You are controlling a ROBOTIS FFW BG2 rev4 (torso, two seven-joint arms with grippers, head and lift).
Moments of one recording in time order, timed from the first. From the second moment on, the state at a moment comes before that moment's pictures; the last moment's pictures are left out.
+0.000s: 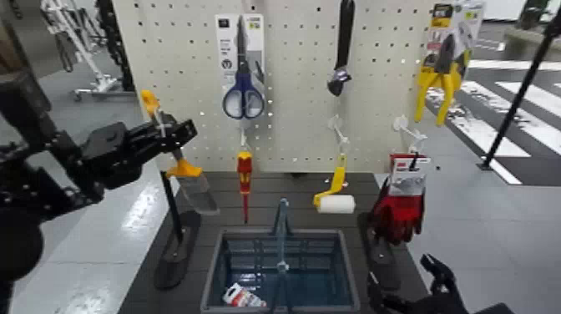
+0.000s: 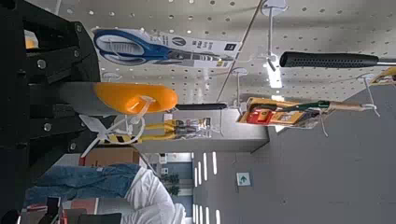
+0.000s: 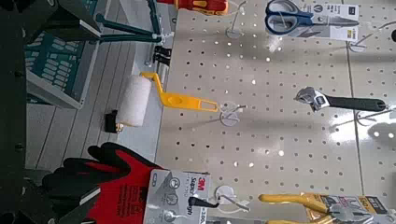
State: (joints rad) left arm -0.29 0.19 0.23 -1.90 0.40 0.58 -1.24; right arm 0.42 -0.16 0.05 -1.90 -0.04 -0.22 0.16
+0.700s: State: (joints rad) left arm -0.29 0.18 0.17 -1.86 0.48 0.57 -1.24; right arm 0.42 -0.16 0.05 -1.90 -0.04 -0.21 0.16
